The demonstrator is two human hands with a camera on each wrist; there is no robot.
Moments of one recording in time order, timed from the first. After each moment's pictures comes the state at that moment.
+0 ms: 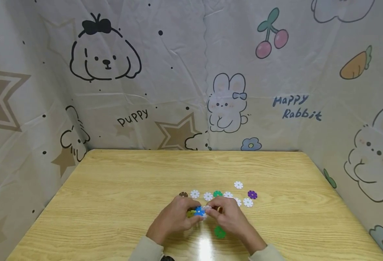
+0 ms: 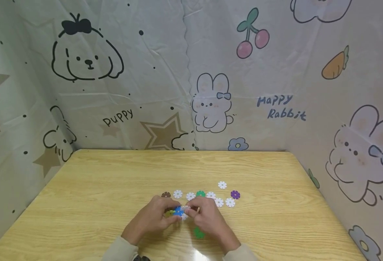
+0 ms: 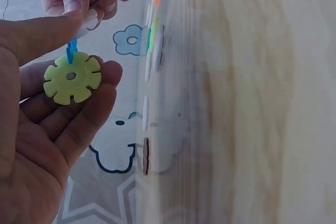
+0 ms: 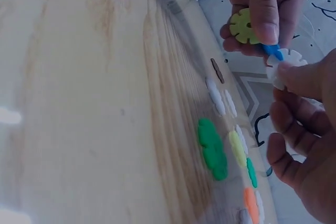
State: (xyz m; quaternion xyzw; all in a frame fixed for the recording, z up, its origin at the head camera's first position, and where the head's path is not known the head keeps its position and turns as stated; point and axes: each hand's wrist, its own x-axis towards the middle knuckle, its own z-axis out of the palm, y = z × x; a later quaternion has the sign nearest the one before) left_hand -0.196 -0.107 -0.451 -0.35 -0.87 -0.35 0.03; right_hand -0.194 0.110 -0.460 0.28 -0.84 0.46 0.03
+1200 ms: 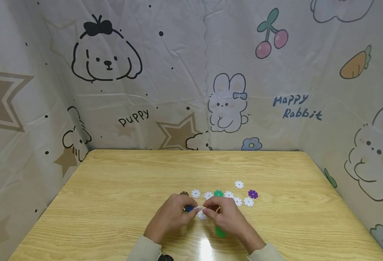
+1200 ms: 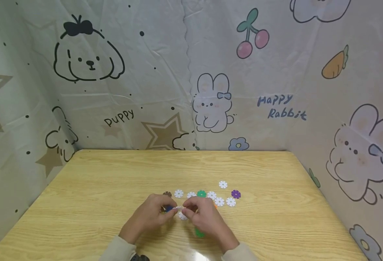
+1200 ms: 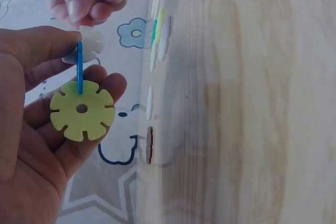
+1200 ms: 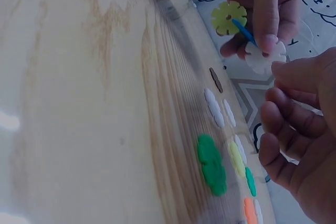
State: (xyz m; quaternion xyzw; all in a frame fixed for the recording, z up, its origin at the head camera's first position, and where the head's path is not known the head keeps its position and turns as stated) left_hand -0.193 -0.115 -0.448 -0.31 -0.88 -0.36 0.06; right_hand -0.194 0.102 -0.455 0.28 -0.84 0.47 -0.01
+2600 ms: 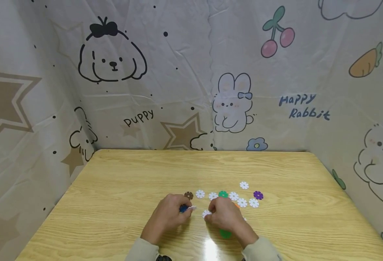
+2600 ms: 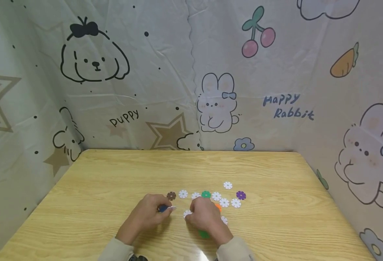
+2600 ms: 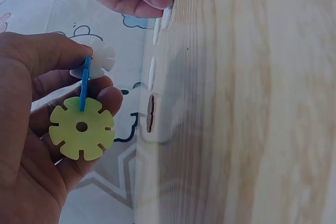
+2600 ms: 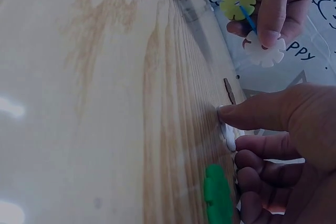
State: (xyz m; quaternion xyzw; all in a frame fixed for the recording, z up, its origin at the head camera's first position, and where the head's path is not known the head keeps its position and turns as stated) left_hand -0.189 -0.134 -0.449 -0.24 -0.92 -0.29 0.08; right_hand -0.204 0.081 -0.458 0.18 -0.93 0.32 -0.05
